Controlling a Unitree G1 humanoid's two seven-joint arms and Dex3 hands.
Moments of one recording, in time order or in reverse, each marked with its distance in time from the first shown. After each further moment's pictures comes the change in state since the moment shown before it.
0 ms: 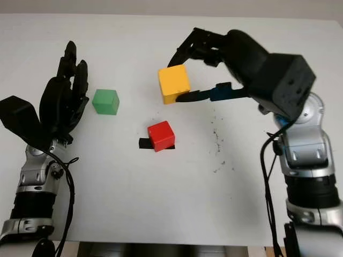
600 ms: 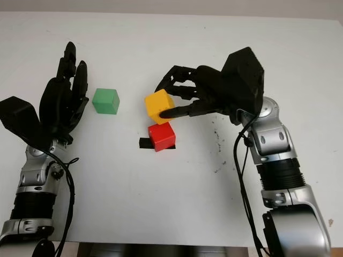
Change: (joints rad) left arm 0.003 0.000 -0.001 0.000 0.000 -0.001 0.008; right arm -0.045 0.071 0.091 0.232 0.018 0.019 0.107
